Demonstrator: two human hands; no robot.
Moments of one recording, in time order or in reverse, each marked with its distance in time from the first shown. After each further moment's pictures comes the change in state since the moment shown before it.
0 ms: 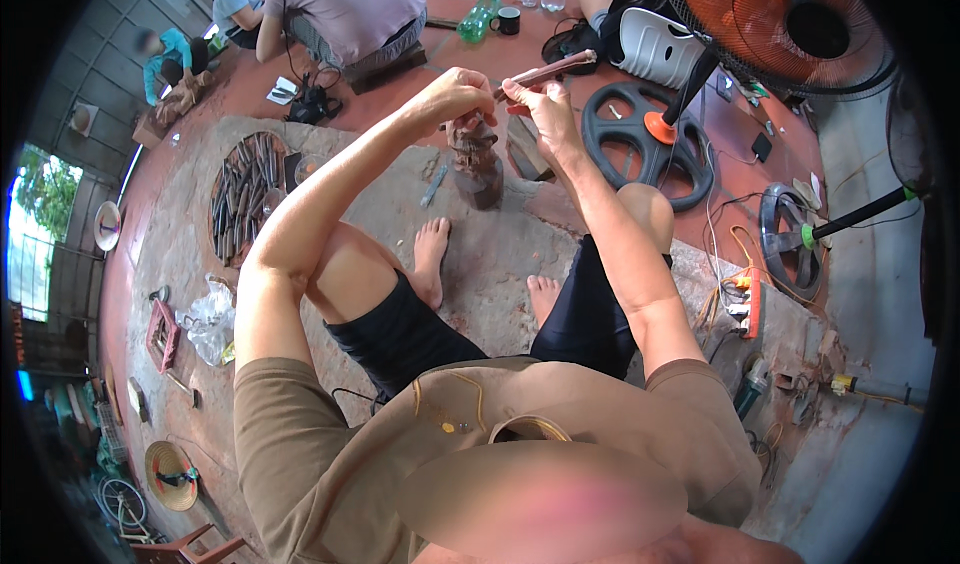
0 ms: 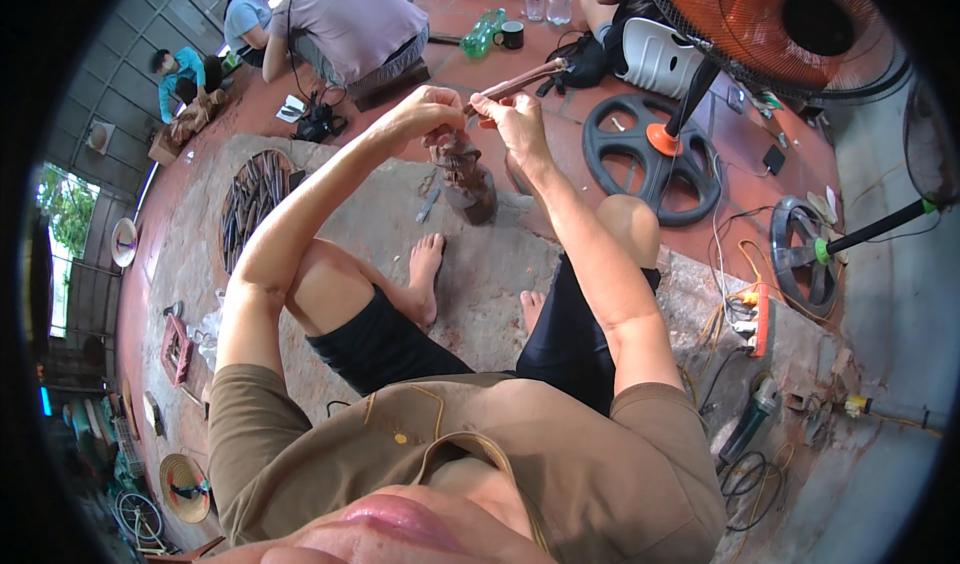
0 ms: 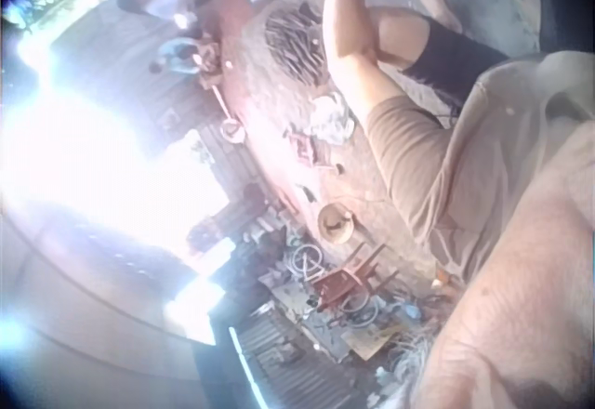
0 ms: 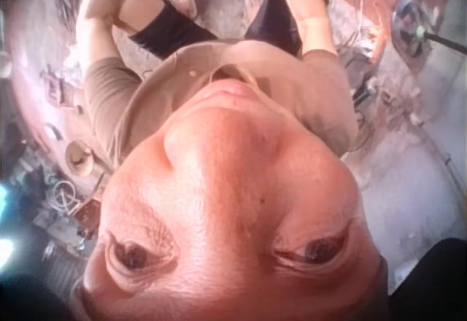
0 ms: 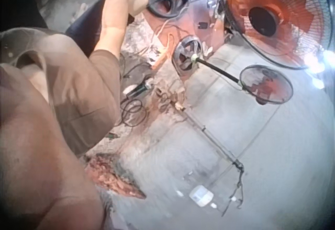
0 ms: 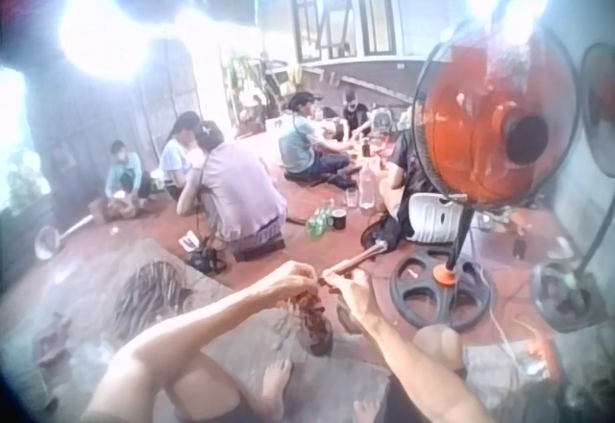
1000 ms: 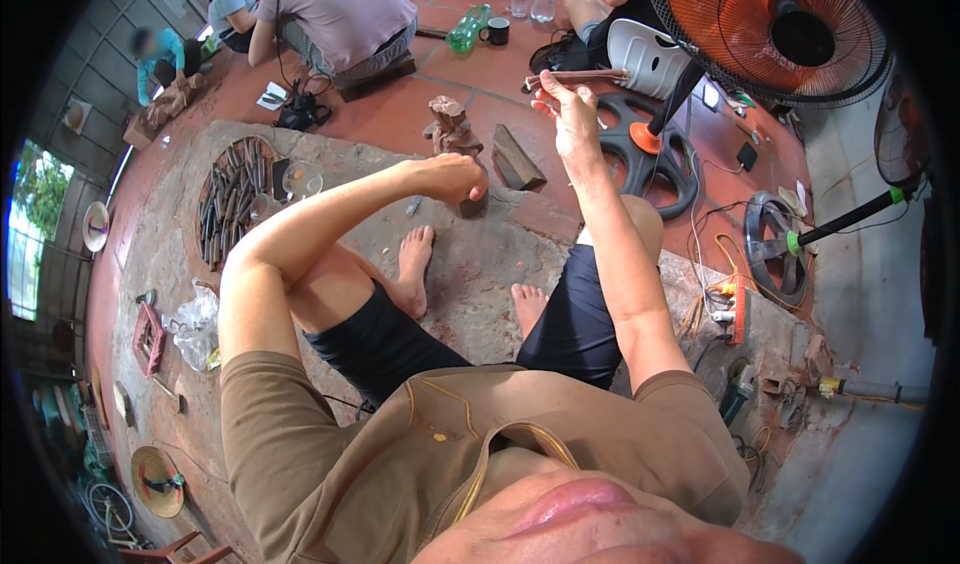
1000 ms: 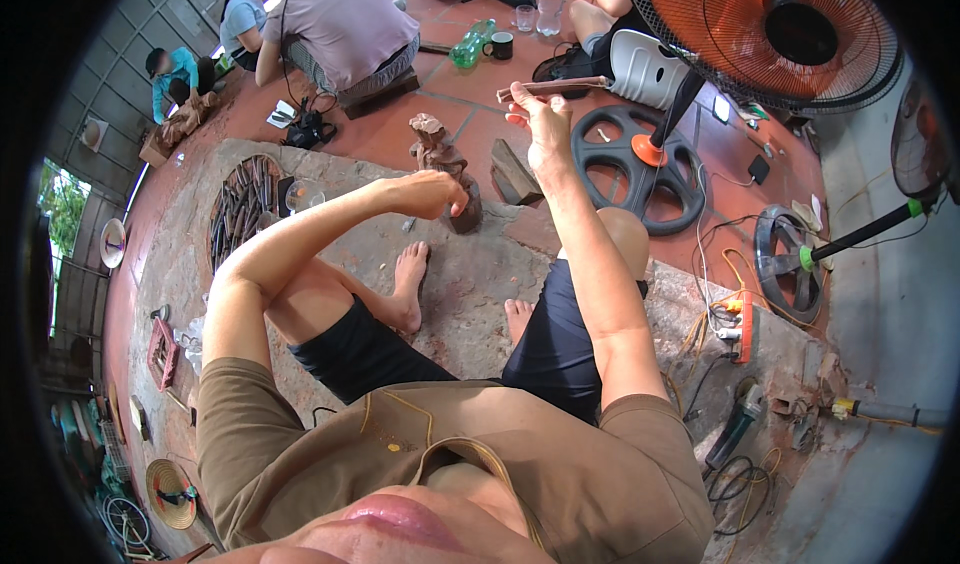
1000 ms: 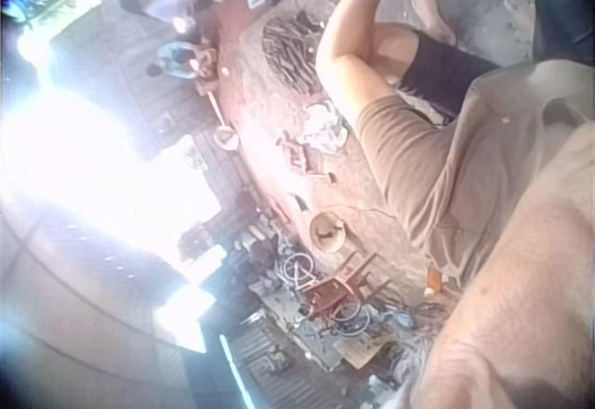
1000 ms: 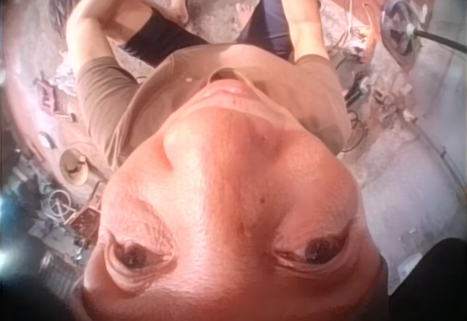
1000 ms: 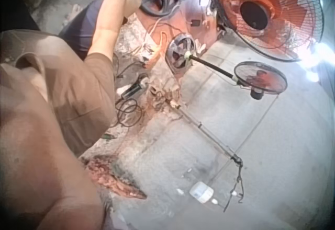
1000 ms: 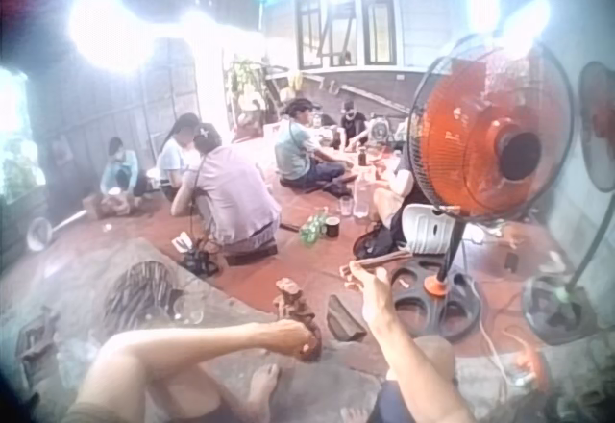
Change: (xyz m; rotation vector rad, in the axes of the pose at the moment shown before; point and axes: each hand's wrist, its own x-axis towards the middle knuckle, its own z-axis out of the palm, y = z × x) left_hand -0.017 -0.058 0.043 1.019 -0.459 0.248; right_hand 0.013 -0.018 -0.039 0.150 0.218 0.001
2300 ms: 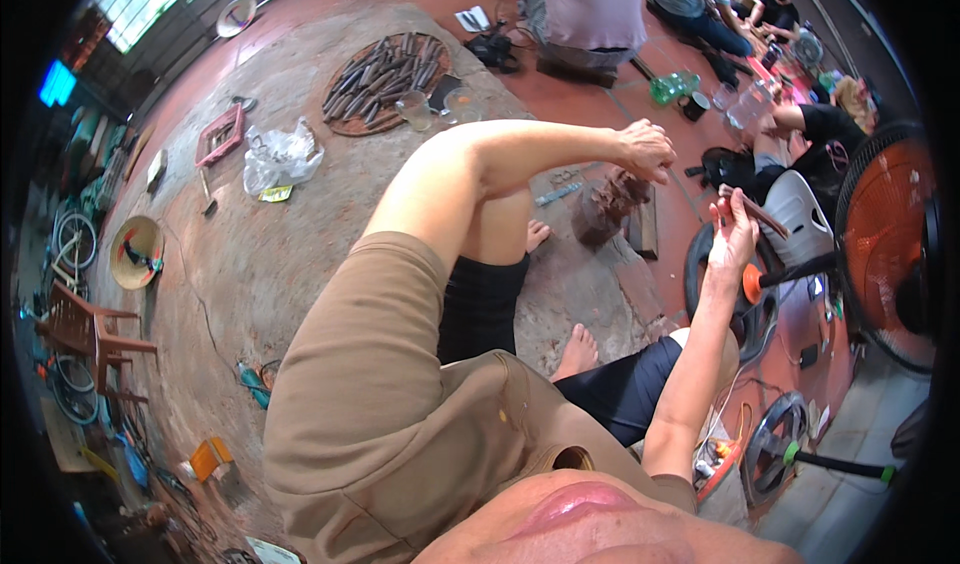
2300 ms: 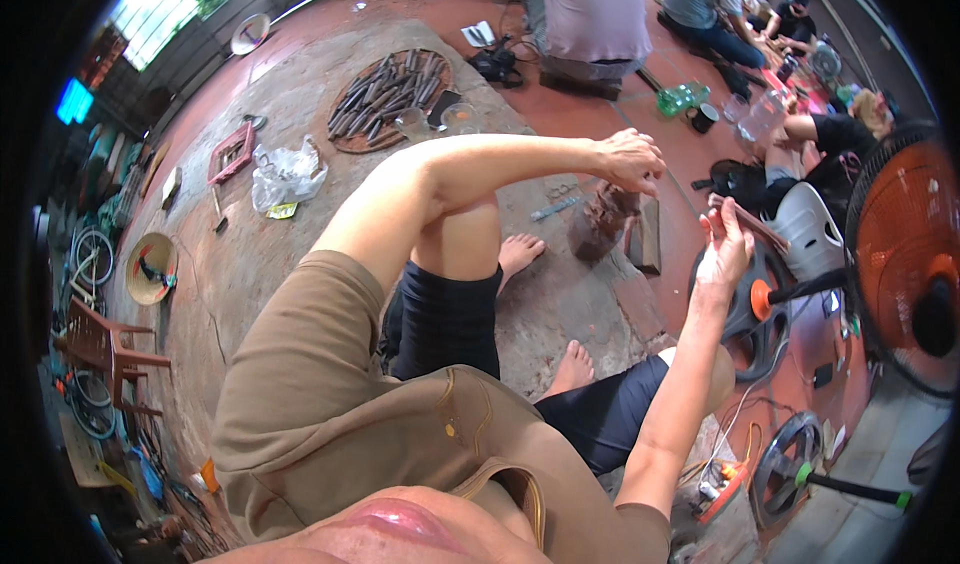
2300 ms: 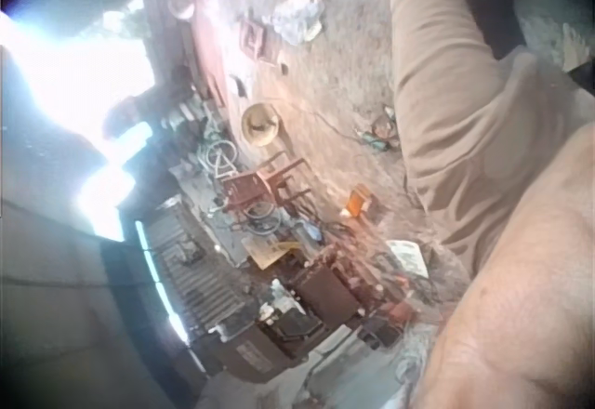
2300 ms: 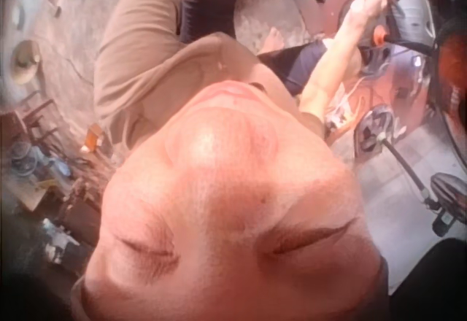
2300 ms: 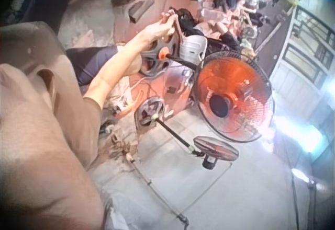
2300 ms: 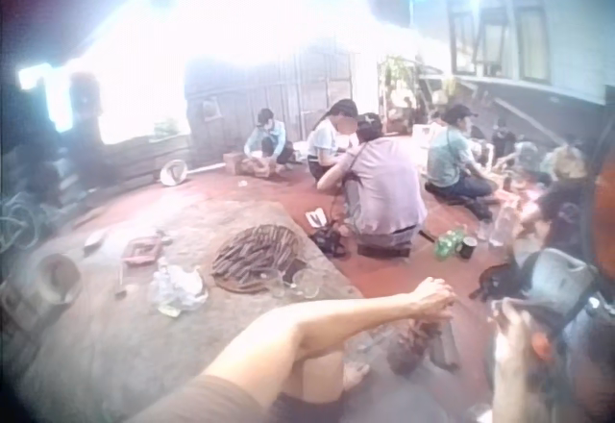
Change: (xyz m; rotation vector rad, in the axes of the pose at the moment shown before) left_hand 0.036 -0.070 -0.025 0.199 0.648 -0.170; right_hand 0.002 0.005 -0.017 -0.020 -0.053 0.096
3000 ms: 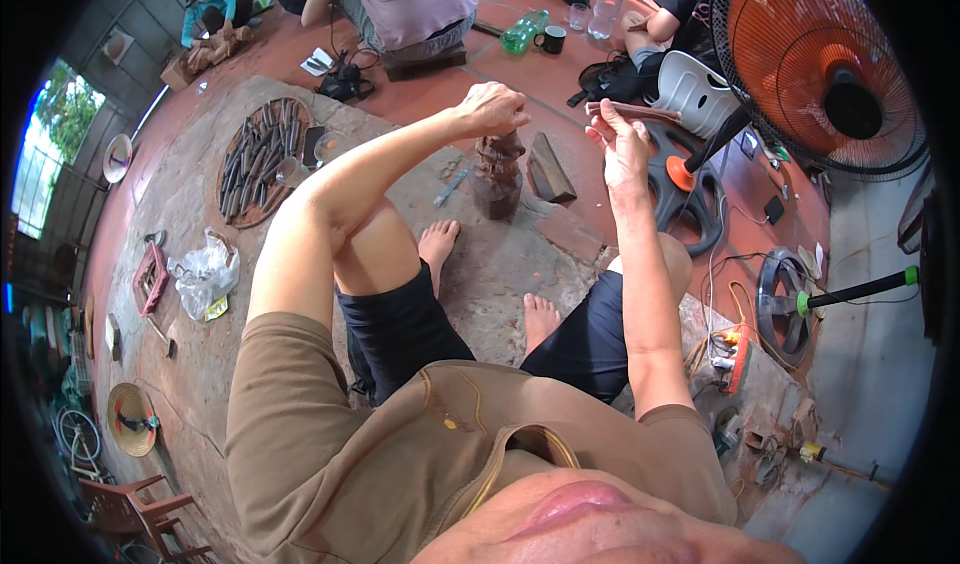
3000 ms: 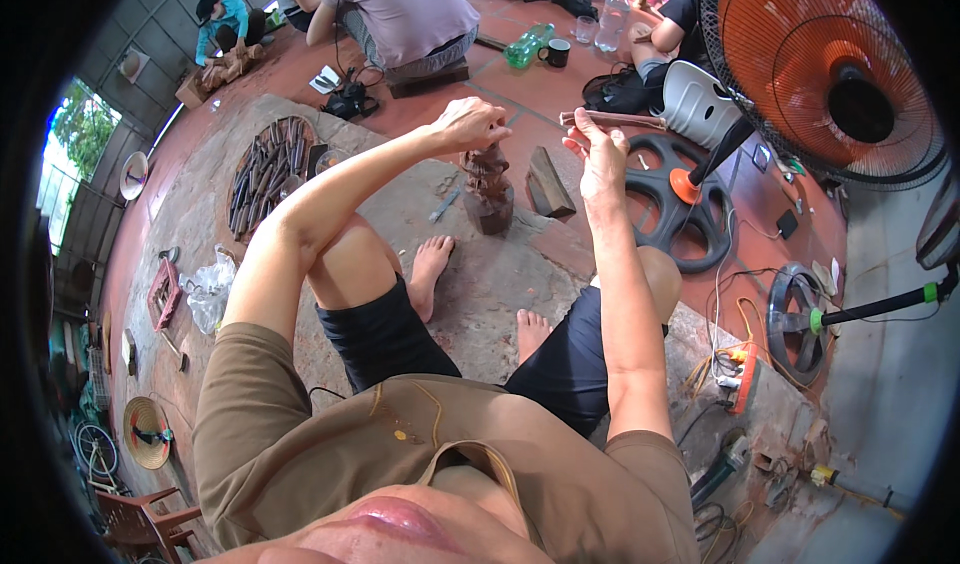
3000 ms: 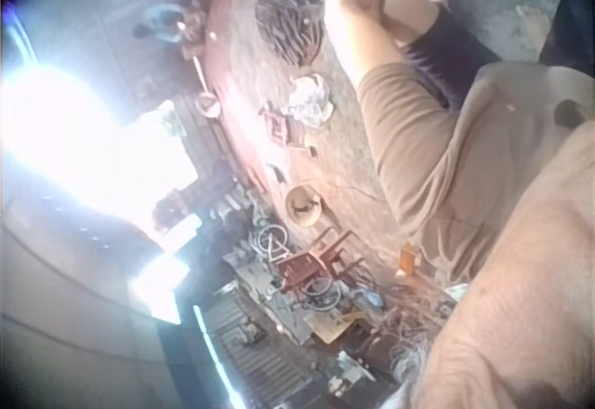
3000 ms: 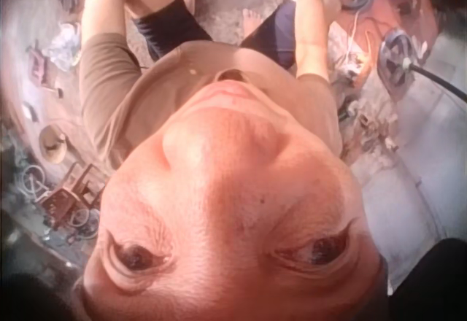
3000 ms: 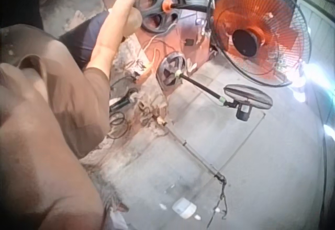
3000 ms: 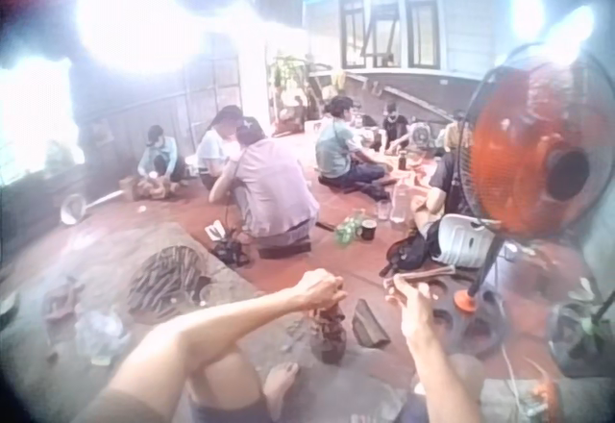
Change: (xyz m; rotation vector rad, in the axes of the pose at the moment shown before) left_hand 0.003 0.008 -0.014 -0.009 -0.051 -0.128; right_hand -0.001 -0.001 0.000 0.033 0.037 -0.014
